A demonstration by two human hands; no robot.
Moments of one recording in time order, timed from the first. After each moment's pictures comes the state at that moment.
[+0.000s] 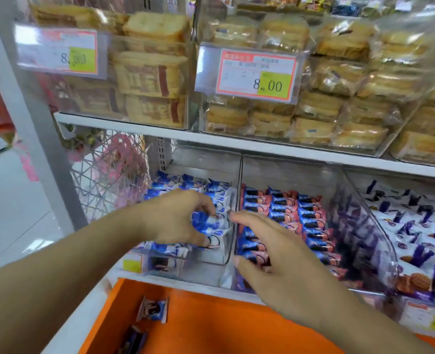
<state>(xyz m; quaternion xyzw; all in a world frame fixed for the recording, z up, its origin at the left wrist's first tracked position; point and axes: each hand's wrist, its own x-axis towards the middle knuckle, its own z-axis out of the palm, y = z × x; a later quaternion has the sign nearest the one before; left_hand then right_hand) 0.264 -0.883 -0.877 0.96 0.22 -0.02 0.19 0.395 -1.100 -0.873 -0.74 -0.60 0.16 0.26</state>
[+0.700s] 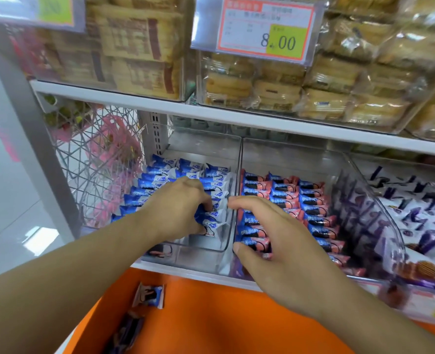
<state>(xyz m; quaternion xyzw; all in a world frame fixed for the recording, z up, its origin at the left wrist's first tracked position) 0.281 -0.878 -0.930 0.97 0.23 0.05 0.04 0.399 -1.098 -0.891 -0.74 -0.60 0.13 0.29</state>
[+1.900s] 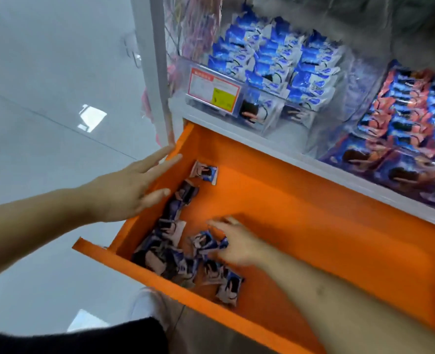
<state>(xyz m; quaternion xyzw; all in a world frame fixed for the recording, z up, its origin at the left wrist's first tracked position) 0.010 -0.929 -1.079 0.91 0.31 -0.06 0.26 0.264 -1.082 -1.188 -0.67 -0.57 0.47 -0.06</state>
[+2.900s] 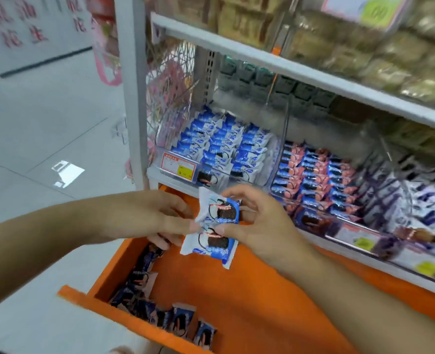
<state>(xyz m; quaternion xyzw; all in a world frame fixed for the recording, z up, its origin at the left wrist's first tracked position) 0.097 -1.001 -0.899 0.73 0.33 -0.02 0.60 0.304 -1.108 -0.920 -0.65 -0.47 0.41 0.42</state>
